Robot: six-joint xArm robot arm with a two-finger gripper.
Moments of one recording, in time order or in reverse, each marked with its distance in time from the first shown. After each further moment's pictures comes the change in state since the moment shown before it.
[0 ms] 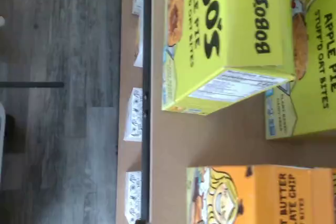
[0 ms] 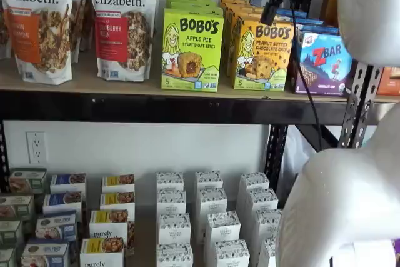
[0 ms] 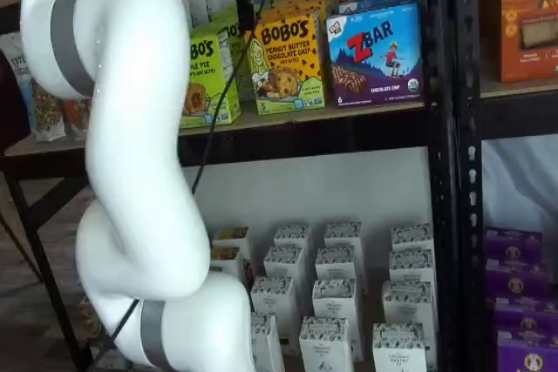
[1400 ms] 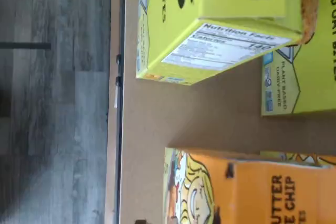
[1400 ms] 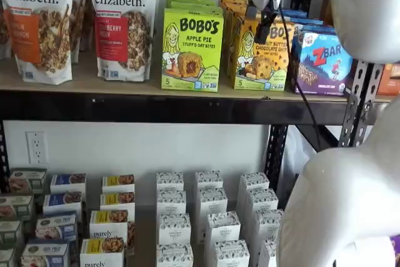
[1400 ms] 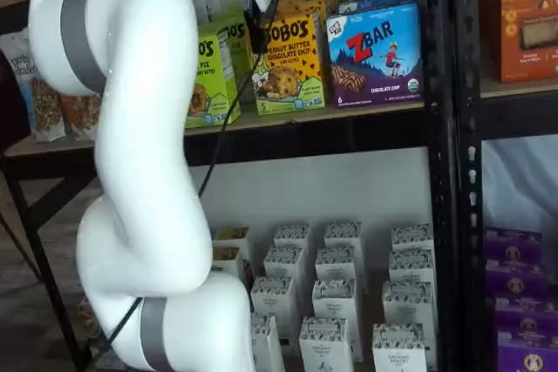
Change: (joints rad) arm 0.070 0.040 0.086 -0.126 -0.132 0.026
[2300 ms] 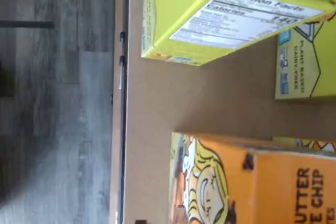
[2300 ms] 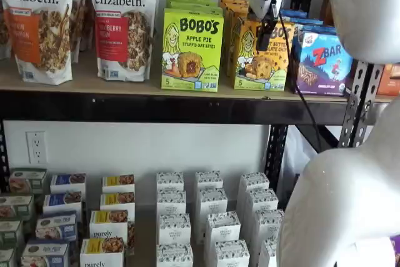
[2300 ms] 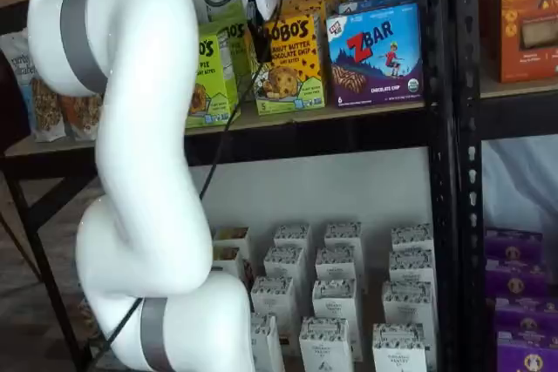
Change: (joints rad) arm 0.017 0.002 0.031 -0.060 -0.012 0.009
